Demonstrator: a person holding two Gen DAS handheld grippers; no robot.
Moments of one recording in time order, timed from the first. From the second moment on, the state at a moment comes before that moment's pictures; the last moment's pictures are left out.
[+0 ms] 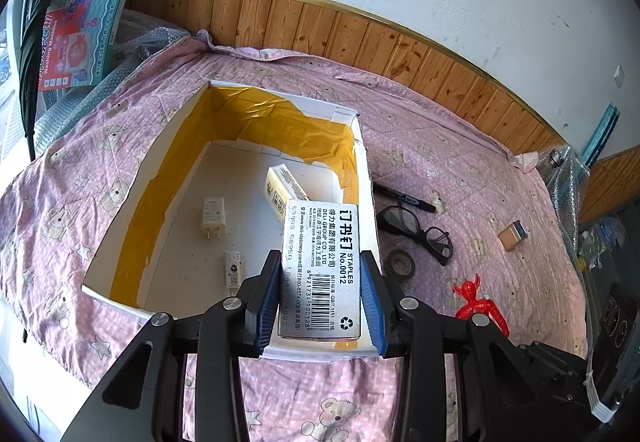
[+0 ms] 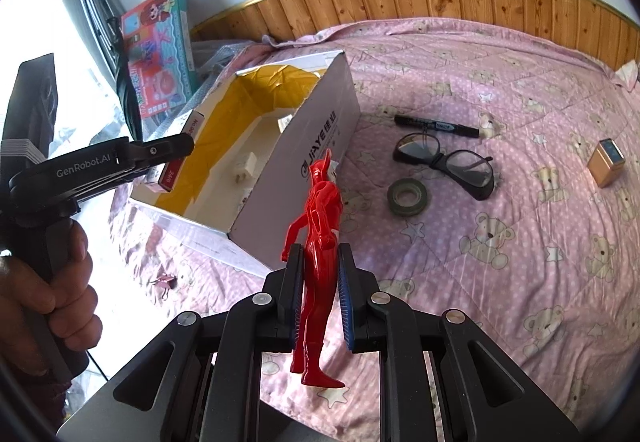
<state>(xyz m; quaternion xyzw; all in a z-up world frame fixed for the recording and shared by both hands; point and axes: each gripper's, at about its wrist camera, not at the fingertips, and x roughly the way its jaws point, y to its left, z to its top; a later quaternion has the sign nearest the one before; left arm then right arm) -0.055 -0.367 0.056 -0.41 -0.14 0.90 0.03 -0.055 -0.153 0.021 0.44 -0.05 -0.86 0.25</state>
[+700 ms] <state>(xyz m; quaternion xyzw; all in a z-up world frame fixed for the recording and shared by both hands) -0.060 -0.409 0.058 -0.40 -0.16 0.90 -0.01 -0.072 -0.200 0.047 0.41 -0.02 -0.86 0.30</state>
